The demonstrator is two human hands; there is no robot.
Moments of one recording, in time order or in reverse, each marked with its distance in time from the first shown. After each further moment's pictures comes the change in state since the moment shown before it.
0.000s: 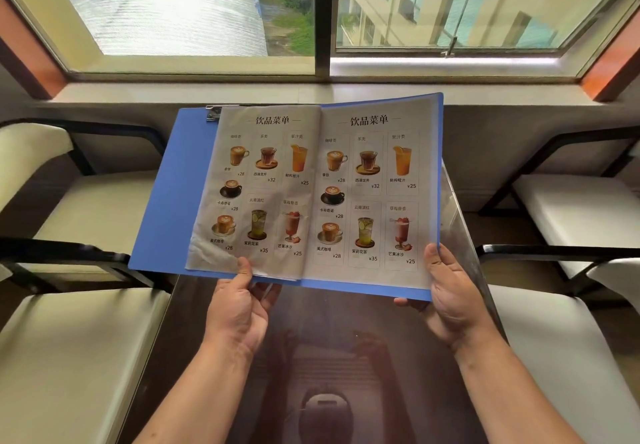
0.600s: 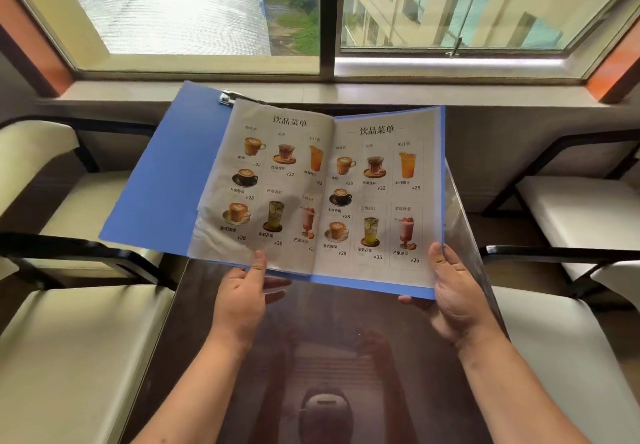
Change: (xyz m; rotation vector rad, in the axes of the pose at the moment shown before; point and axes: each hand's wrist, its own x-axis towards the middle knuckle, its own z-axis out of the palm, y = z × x) left_hand -0.002 0.006 -0.011 0.594 -0.167 0.240; right_hand 0.001 0.002 -0.001 -0.024 0.026 0.005
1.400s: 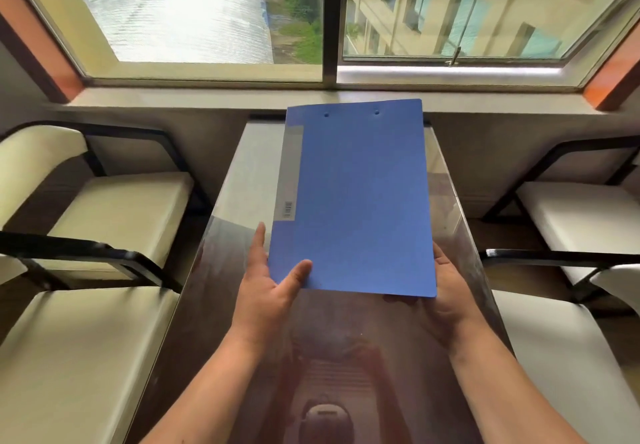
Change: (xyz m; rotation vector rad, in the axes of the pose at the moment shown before) left_hand -0.026 0.016 0.010 0.338 -0.118 0.296; right_hand 0.000 0.012 0.013 -0.024 -0.143 -0.054
